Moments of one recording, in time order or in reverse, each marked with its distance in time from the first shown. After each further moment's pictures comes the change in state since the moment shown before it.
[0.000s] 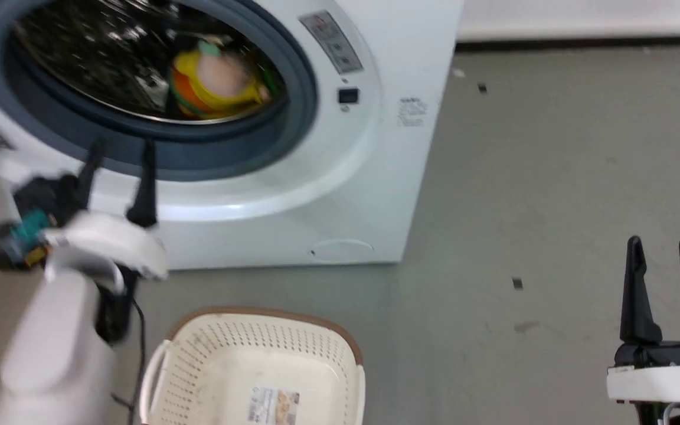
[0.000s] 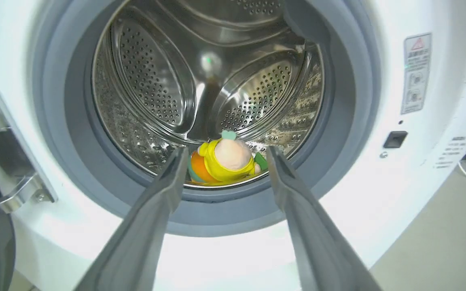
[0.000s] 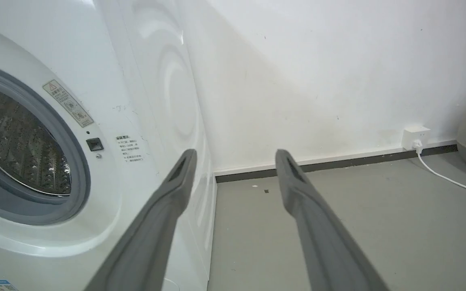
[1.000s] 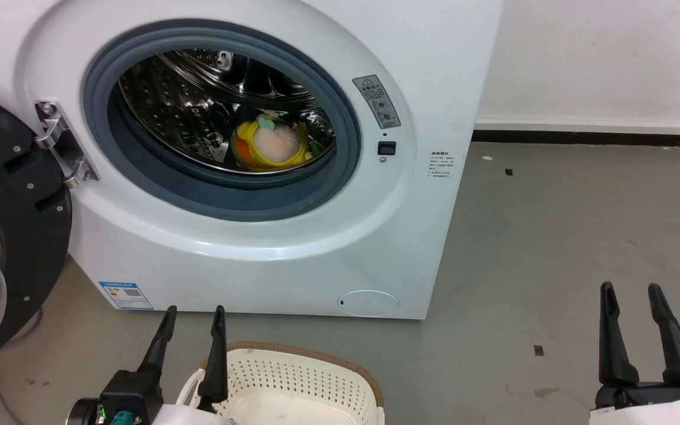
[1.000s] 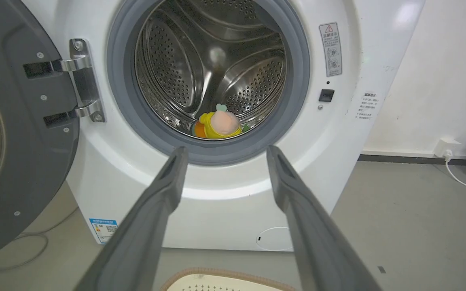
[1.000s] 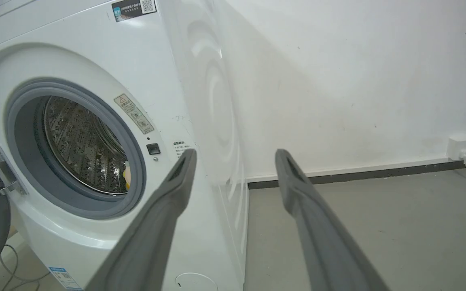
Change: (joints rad) left arm 0.682 -0.263 0.128 -0.536 0.283 0.068 -0.001; right arm 0.115 0.000 0.049 0.009 0.032 0.000 0.000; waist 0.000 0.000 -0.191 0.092
